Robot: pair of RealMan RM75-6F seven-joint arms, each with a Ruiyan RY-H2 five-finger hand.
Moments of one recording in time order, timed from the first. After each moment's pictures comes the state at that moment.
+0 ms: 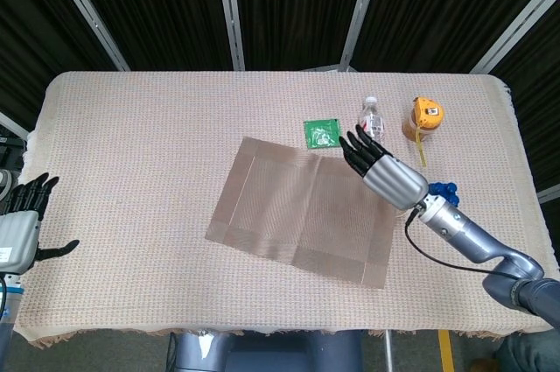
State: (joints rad) left arm -0.18 -1.09 -0.09 -1.77 1.29 1.36 0.14; right arm 0.72 -1.33 0.11 -1.06 -1.87 1.26 -0.65
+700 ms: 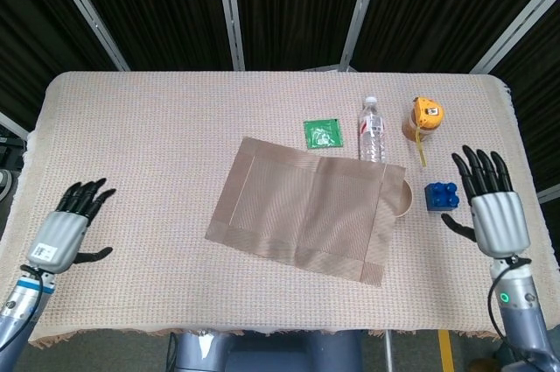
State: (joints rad) left arm -0.27 -1.16 -0.02 -1.62 1.58 1.28 0.06; right arm 0.28 -1.22 0.12 -1.51 -1.50 1.58 -0.10
